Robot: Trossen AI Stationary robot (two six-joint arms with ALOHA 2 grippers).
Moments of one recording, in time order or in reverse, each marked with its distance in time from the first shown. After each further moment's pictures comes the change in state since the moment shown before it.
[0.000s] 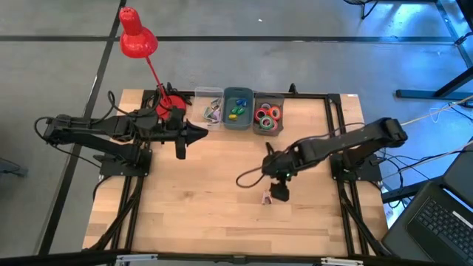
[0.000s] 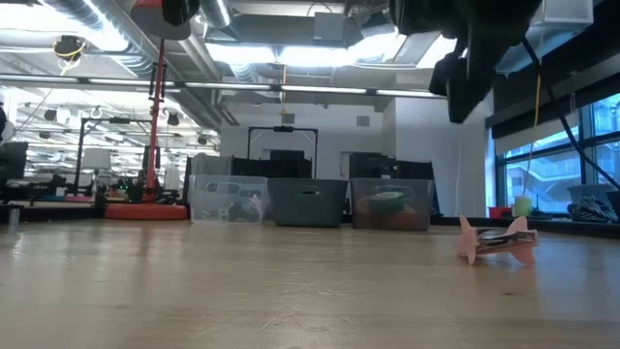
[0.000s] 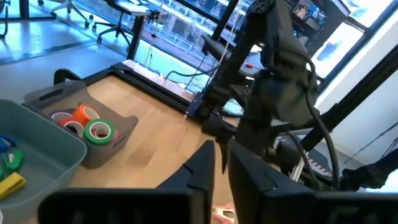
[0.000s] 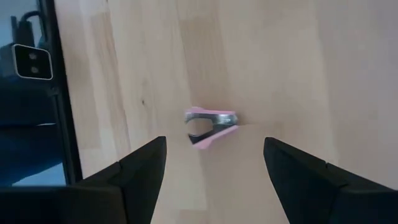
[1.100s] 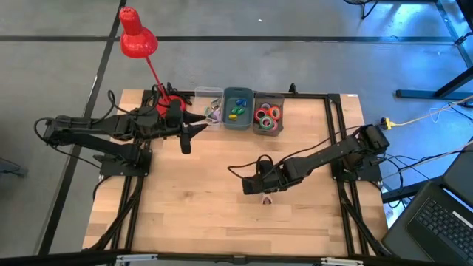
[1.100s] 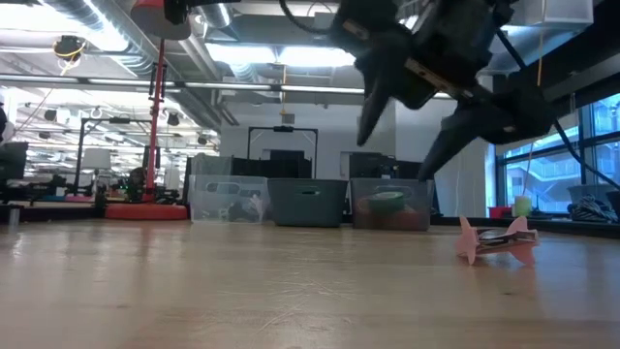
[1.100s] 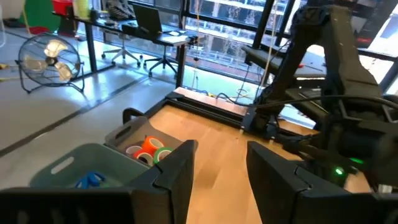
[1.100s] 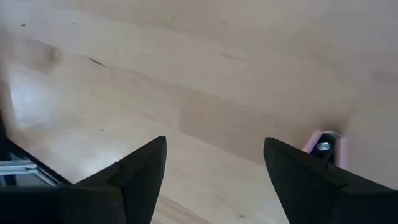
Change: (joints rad) left arm 0.030 0.004 0.000 0.001 -0.164 0.261; right arm 0.093 0.223 0.000 0.281 0.243 1.227
